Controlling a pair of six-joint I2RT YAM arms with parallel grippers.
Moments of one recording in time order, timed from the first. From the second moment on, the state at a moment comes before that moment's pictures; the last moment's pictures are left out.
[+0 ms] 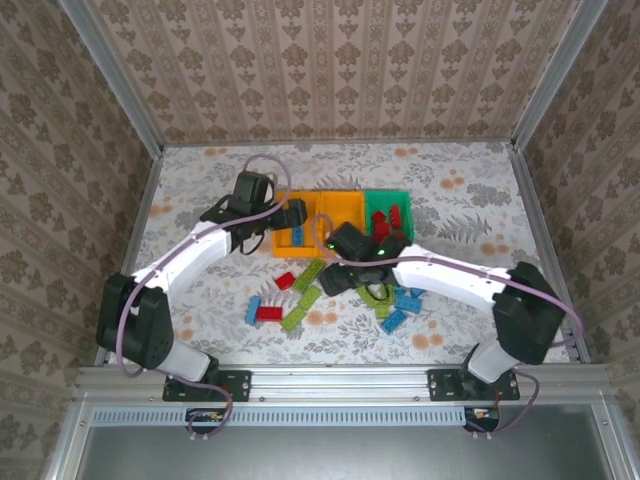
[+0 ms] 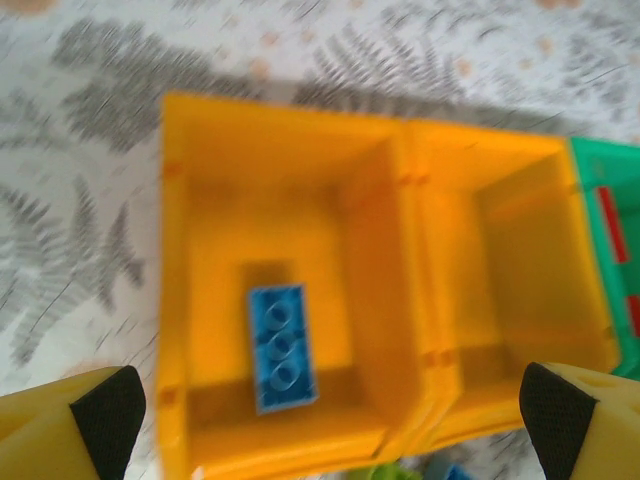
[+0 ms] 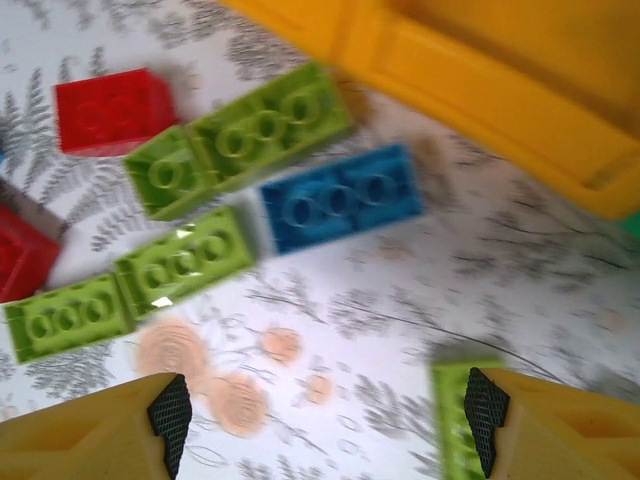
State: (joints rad) left arm -0.47 1.46 1.06 -0.39 0.07 -0.47; right arm 0.87 1.59 1.13 -0.63 0.06 0.40
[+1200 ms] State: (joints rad) left arm -0.31 1.11 0.75 -0.39 0.07 -0.45; right arm 1.03 2.02 1.38 -0.58 -0.25 1.76
